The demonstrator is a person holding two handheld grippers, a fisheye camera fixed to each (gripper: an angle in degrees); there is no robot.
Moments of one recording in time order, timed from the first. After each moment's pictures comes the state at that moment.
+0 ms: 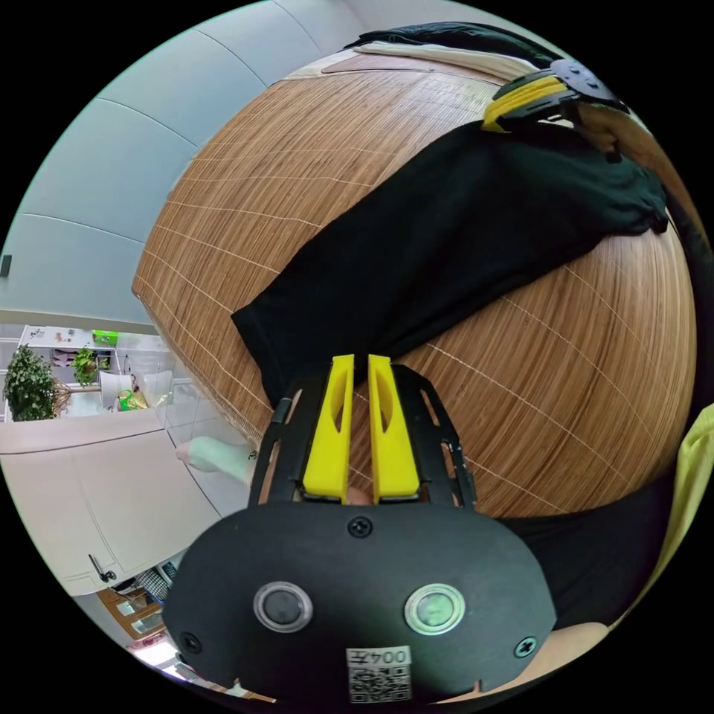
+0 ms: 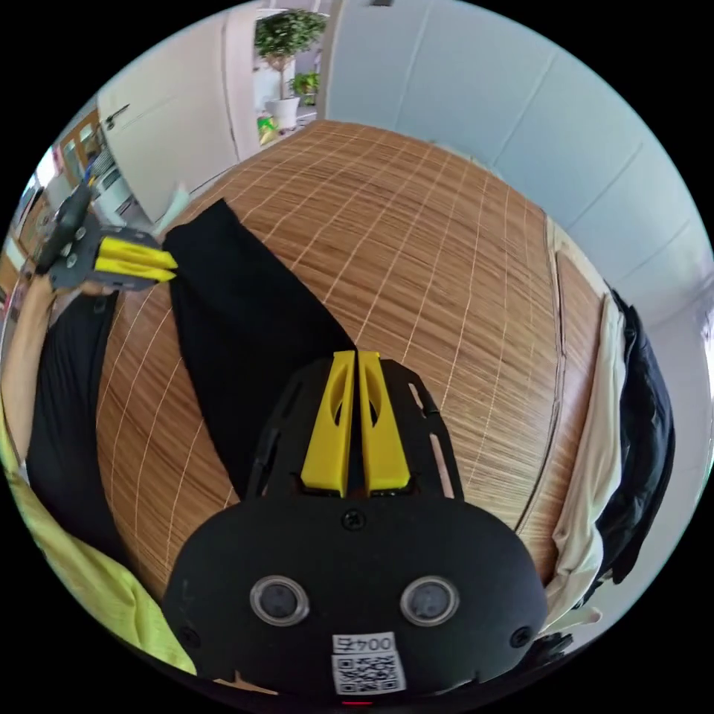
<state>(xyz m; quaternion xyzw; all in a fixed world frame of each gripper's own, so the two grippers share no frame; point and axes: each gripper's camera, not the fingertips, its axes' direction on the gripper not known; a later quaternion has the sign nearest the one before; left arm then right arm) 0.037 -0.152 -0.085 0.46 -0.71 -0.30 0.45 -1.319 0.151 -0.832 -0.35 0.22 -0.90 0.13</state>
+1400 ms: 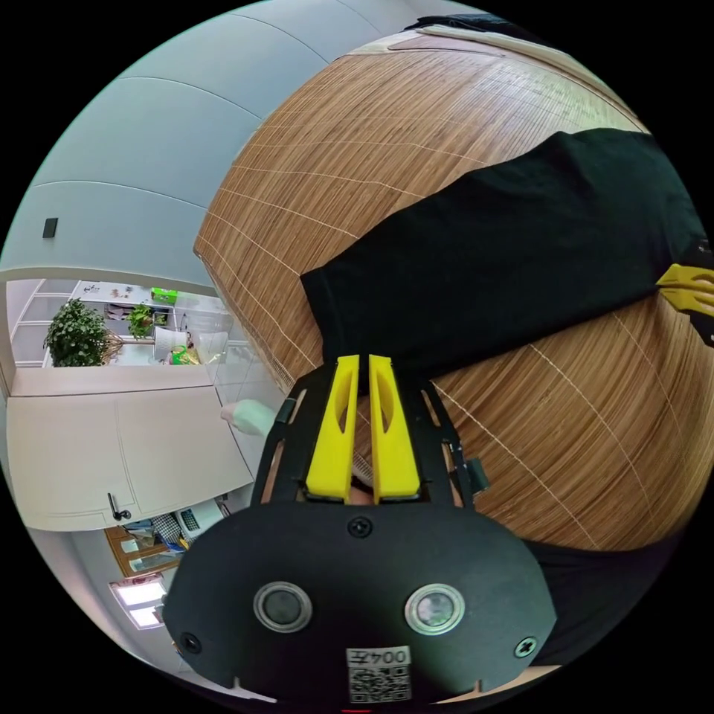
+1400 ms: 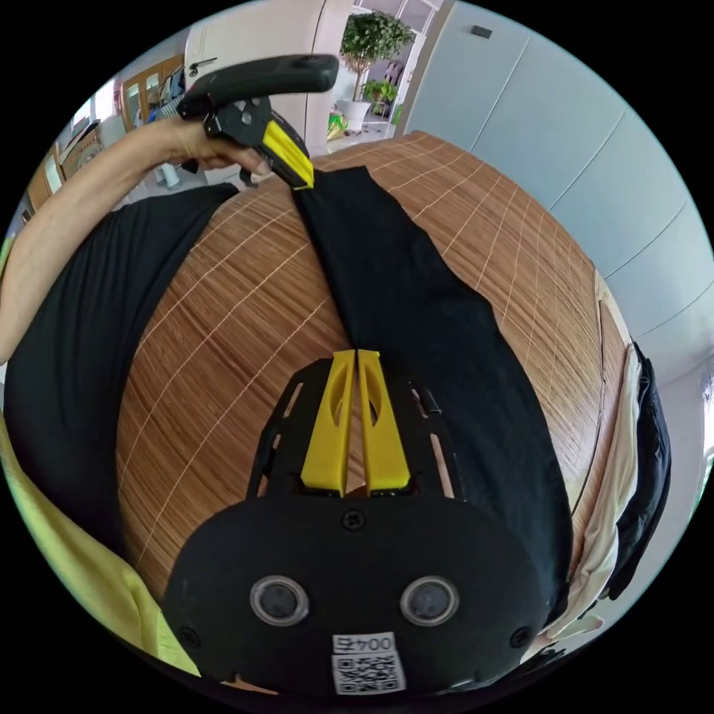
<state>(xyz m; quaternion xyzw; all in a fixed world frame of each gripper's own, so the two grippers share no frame) 0.028 -0.163 -0.088 0.68 -0.64 -0.10 0.36 -1.137 0.058 -1.026 -0.37 0.15 -0.91 0.05</state>
